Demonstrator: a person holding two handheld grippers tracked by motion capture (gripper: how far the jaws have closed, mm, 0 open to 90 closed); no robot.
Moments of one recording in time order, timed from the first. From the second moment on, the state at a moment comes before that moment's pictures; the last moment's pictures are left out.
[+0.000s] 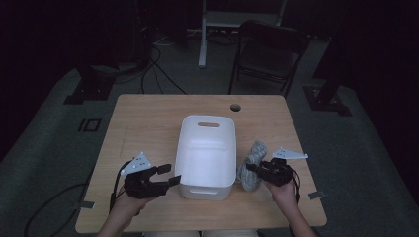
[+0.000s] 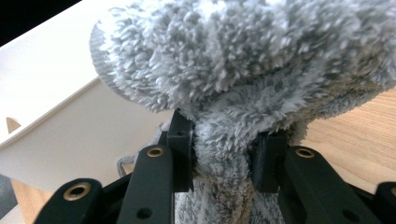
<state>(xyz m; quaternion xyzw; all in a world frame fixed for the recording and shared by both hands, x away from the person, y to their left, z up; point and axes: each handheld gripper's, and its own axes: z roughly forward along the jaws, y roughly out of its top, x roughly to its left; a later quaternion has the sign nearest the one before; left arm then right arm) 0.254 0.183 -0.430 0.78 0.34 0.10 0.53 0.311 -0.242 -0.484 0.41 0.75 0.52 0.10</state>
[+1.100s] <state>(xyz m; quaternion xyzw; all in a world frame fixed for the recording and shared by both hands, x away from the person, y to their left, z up) 0.413 0.162 -0.413 0.80 0.30 0.22 0.47 0.312 -0.241 -0.488 0.40 0.75 0.52 0.10</state>
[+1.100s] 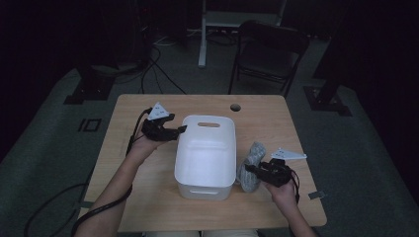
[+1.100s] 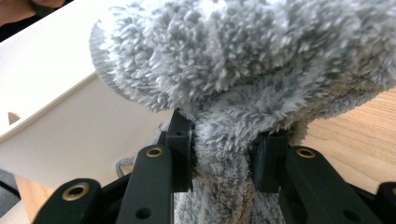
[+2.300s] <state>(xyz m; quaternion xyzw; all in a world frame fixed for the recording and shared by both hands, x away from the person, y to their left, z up) 0.488 0.131 -0.435 0.84 0.25 0.14 0.45 0.315 -0.246 -0.494 0.41 0.75 0.51 0.09</state>
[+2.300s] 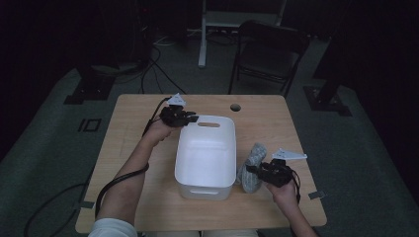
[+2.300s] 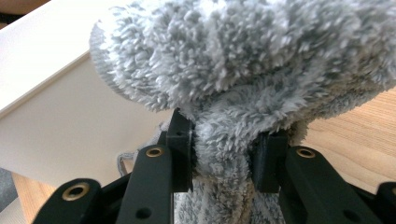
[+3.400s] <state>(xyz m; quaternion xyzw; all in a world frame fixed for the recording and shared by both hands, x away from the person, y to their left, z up) 0.470 0.148 -0.438 0.83 0.28 0.14 0.45 0.315 -0.263 -0.483 0.42 0.73 0.52 0.11</state>
